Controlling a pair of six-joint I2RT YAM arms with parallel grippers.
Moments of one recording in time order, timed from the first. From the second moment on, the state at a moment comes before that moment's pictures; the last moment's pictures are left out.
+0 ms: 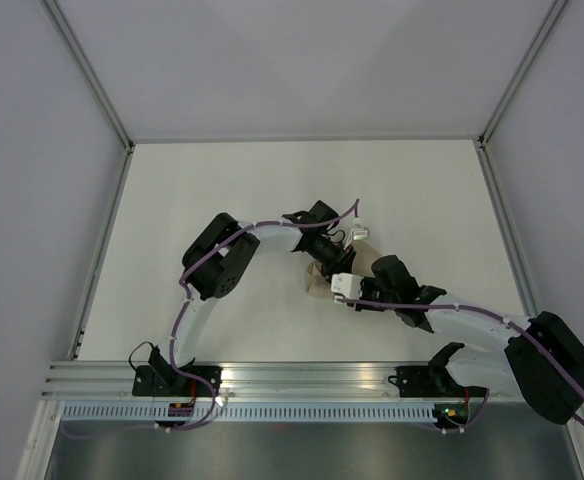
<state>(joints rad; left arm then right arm) -0.77 2.26 1.49 -0.29 1.05 0.11 0.65 1.16 0.36 -0.01 -0.17 -0.80</state>
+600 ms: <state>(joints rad) -0.70 2.12 1.44 -0.31 0.82 0.09 0.62 1.31 0.55 -0.20 -0.25 -0.79</state>
